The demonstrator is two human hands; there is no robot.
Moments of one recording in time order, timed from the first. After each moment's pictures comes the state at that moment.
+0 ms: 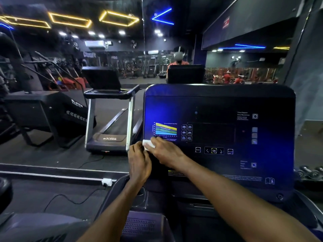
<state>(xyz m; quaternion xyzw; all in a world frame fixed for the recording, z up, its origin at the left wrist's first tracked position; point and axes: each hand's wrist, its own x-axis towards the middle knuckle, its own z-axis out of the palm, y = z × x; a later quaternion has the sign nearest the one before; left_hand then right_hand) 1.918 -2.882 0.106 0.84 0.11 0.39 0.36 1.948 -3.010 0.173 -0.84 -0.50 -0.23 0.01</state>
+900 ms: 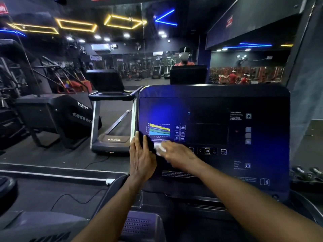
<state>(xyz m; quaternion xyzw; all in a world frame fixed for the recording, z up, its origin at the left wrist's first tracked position) 1.916 -2.915 0.124 0.93 0.09 0.33 0.11 1.960 -3.073 0.164 -0.83 -0.49 -0.25 -0.03</state>
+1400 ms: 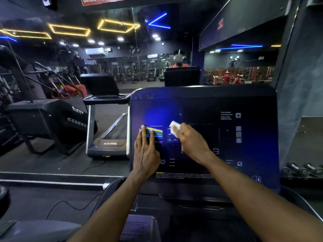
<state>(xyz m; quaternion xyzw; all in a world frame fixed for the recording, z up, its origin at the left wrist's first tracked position) 1.933 -2.944 0.144 0.94 0.03 0.33 0.10 1.993 -3.129 0.185 -0.88 -0.33 -0.34 0.07</state>
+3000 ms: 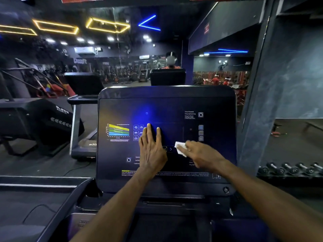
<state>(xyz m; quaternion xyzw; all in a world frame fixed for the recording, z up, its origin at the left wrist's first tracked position) 1.955 -3.090 0.143 0.94 0.02 0.31 0.10 1.993 -3.309 0.152 -0.86 -0.45 -0.25 -0.06</state>
